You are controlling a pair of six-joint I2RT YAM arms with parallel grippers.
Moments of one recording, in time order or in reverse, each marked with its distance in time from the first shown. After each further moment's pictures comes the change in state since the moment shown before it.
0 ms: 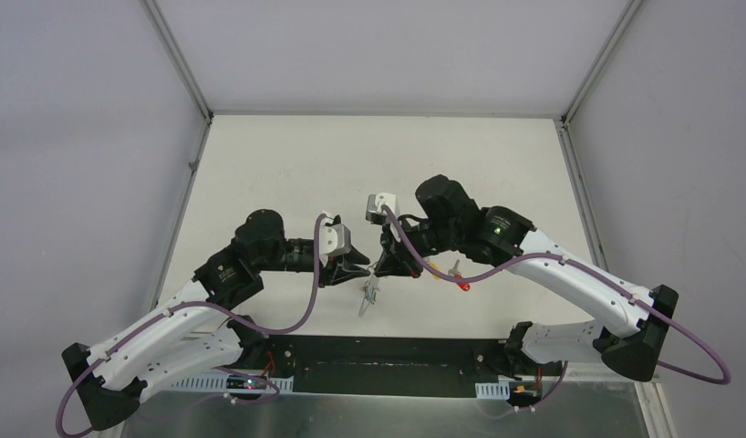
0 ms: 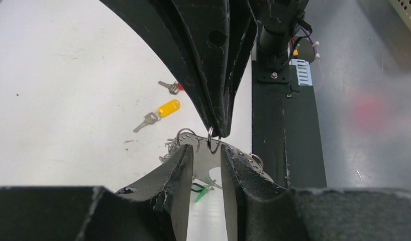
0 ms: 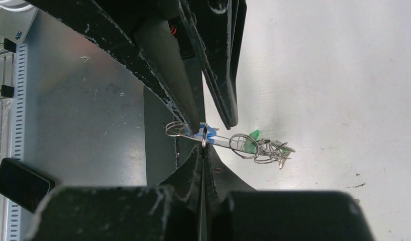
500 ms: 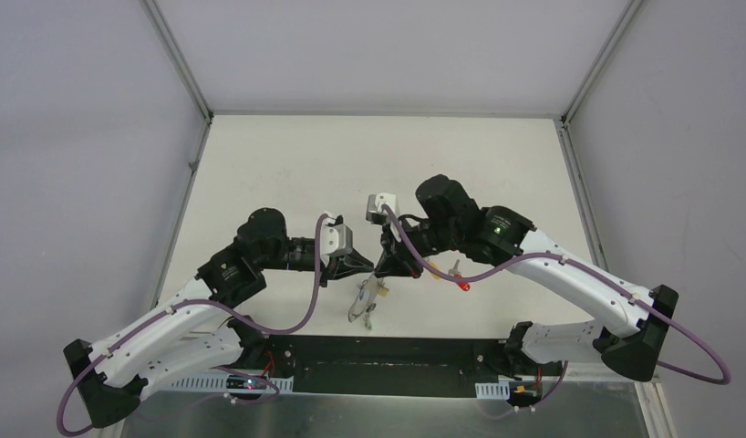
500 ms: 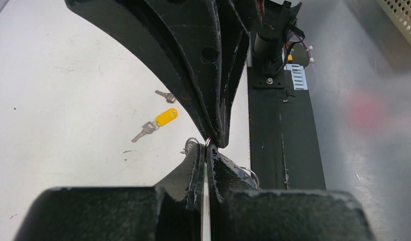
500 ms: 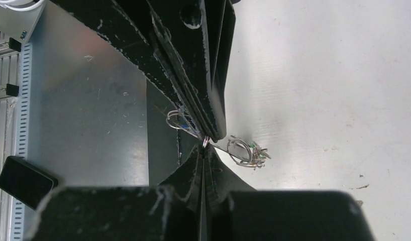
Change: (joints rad) left arm -0.006 0.017 0.000 0.051 0.028 -0.001; right arm -0.001 0.000 0.000 0.000 -0.020 0.003
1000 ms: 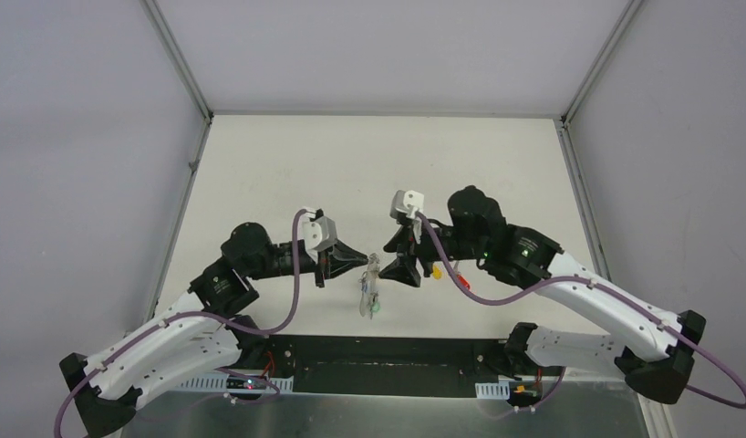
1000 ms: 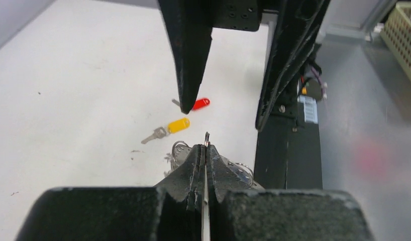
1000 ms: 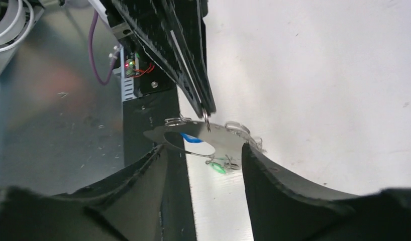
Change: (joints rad) left arm 0.000 -0.074 -0.057 0.075 -0.117 -0.132; right arm 0.000 -0.139 -0.121 0.166 0.108 0.042
